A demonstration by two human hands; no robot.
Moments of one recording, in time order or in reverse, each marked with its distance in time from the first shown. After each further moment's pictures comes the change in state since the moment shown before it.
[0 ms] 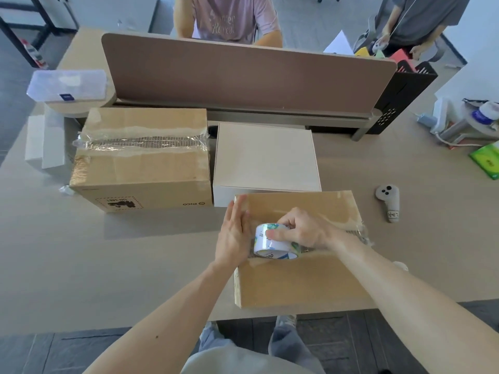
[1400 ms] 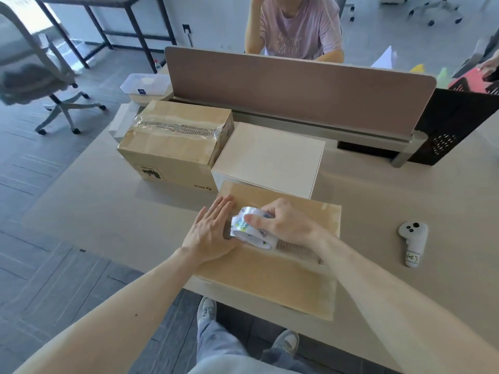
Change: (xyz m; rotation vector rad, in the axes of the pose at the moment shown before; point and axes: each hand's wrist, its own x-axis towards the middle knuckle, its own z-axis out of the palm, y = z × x) left_hand -0.047 0.013 0.036 0.755 0.040 -0.009; right_hand -0.029 0.050 -0.053 -0.038 -0.056 -0.388
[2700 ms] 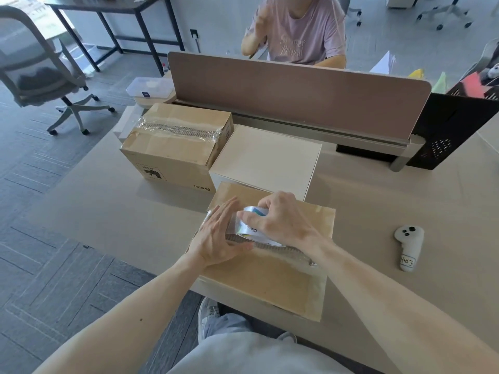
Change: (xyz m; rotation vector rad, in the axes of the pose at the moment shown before) left_hand -0.007 0.032 0.007 -0.193 0.142 0.082; right_hand -0.019 -0.016 -0.012 -0.129 0.244 -0.189
